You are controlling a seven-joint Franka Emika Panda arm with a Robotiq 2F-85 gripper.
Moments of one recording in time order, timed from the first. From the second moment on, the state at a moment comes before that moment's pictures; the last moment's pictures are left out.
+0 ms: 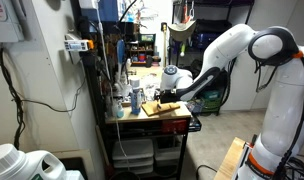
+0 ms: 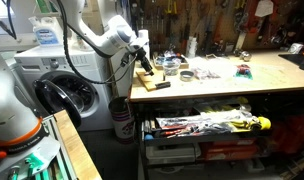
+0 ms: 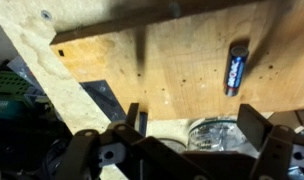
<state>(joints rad) -0.07 0.14 0.07 -2.23 -0.86 2.68 1.31</state>
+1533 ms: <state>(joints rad) 0.01 0.23 0.02 -2.02 -0.25 2.43 0.80</state>
